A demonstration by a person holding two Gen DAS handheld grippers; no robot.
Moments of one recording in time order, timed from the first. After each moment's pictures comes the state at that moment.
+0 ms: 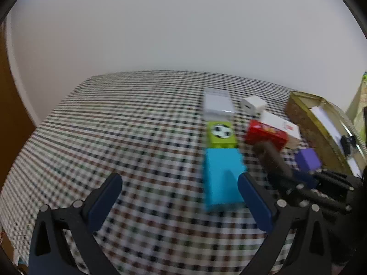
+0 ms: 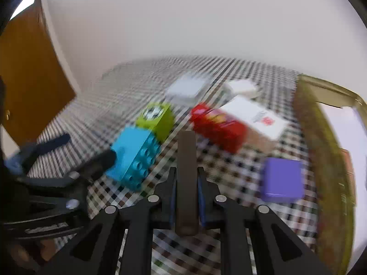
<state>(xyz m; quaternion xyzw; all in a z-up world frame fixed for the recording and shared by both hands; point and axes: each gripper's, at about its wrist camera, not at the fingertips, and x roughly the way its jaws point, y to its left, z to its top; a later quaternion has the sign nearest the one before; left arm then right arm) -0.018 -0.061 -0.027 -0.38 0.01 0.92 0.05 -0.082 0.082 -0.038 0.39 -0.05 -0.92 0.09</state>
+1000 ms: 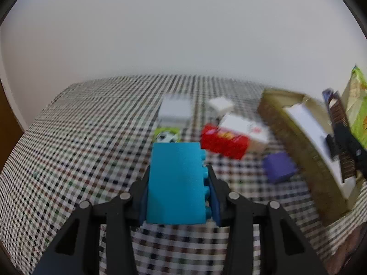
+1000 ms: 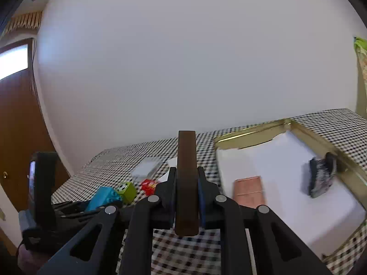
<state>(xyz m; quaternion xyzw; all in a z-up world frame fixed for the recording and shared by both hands) -0.004 -0.007 -0.016 -0.36 0.01 0.93 0.08 0.010 0.181 0.004 0.17 -0.14 -0.98 0.01</state>
